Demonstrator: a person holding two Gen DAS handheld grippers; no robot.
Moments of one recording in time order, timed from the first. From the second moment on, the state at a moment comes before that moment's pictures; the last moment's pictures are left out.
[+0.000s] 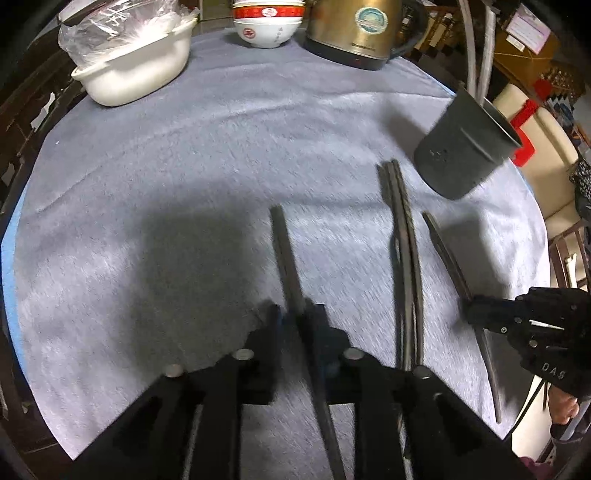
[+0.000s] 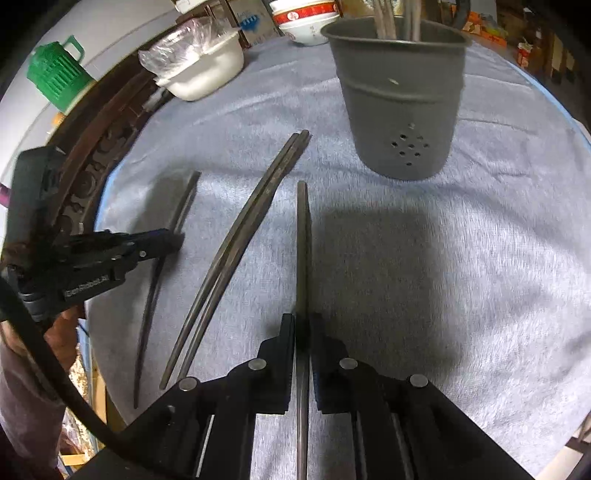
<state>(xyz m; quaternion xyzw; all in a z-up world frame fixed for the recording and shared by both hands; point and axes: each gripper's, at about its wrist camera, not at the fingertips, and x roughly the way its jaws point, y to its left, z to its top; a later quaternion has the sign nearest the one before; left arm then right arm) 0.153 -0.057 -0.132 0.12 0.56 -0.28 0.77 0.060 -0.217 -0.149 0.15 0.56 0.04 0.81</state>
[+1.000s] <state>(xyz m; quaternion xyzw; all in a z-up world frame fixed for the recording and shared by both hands) 0.161 -0.074 -0.055 0.10 0.48 -0.22 0.84 0.068 -0.244 -0.071 0.14 0.46 0.03 0.88</state>
